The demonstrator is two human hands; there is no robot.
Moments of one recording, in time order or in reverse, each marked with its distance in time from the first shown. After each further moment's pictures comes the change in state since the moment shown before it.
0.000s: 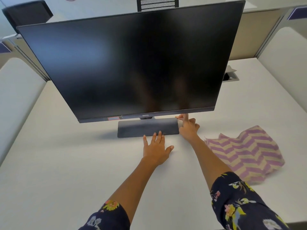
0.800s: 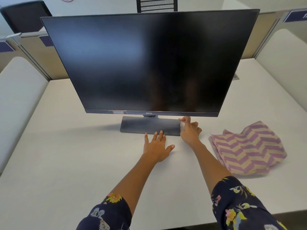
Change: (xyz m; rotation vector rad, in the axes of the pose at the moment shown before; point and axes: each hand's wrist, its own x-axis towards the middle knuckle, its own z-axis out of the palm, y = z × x) left_hand -0.015 -0.035 0.000 0.020 -0.026 0.072; right_hand -0.037 -0.019 0.019 0.009 0.027 0.076
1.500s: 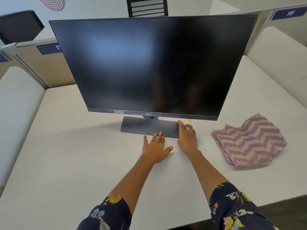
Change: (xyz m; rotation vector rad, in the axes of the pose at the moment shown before) left_hand -0.011 -0.032 0.003 0.056 -0.013 0.061; right_hand -0.042 -0.018 0.027 -0.119 0.070 -0.091
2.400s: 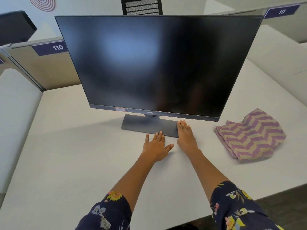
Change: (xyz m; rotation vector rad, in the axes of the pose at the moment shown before) left_hand -0.006 -0.019 0.000 0.016 -0.004 0.065; right_hand -0.013 -0.017 0.009 0.010 -0.113 0.042
